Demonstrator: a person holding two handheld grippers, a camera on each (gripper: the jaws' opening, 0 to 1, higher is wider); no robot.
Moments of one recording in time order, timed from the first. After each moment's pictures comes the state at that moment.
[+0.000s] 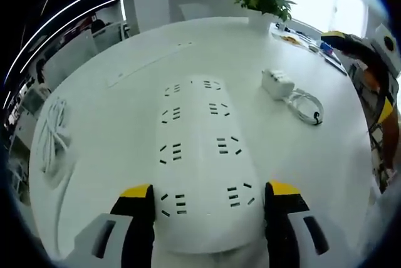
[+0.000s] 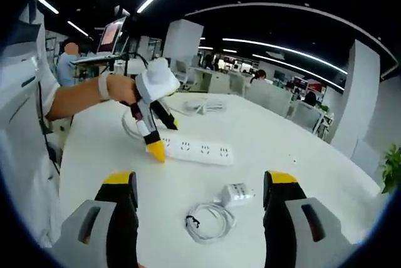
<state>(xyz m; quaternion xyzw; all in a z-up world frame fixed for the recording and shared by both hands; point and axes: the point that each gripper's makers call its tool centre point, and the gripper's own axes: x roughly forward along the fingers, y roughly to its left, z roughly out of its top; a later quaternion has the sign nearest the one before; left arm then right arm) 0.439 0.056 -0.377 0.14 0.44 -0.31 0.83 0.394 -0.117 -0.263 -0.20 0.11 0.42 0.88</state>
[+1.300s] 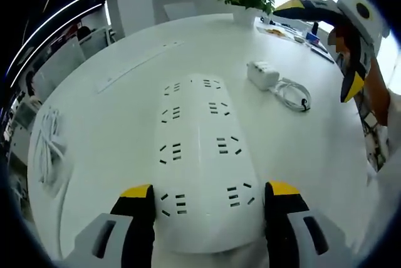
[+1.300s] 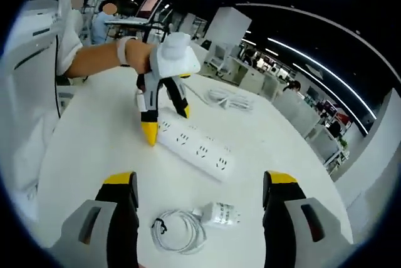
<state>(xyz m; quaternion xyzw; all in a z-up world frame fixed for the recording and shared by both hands) 0.428 0.062 -0.376 0.16 0.43 -0.35 0.81 0.424 -0.084 -0.272 -0.36 0.11 0.51 0.78</state>
